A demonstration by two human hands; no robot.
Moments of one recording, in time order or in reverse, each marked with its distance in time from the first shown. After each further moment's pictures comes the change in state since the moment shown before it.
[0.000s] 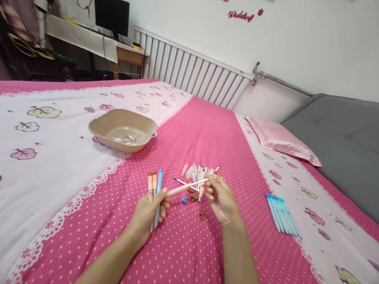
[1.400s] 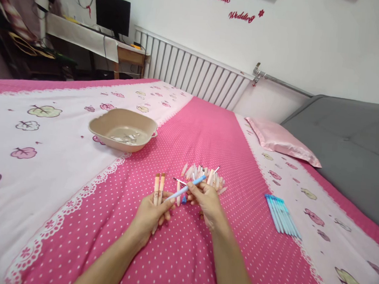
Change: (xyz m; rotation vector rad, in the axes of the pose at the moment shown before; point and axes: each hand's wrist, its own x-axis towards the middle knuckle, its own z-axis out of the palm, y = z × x) left_hand -0.001 -0.007 0.002 0.138 -0.077 0.062; right_hand -0.004 0.026 0.018 -0.417 -0.036 -0.005
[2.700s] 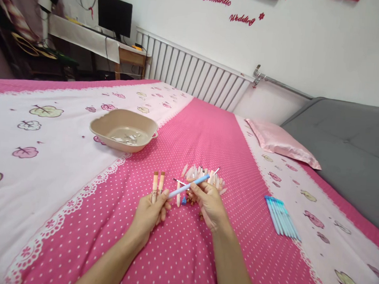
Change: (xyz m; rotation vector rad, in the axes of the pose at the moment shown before) left_hand -0.001 0.006 0.000 0.060 0.092 0.012; right_hand 0.000 0.000 -0.001 0.229 -0.078 -0.026
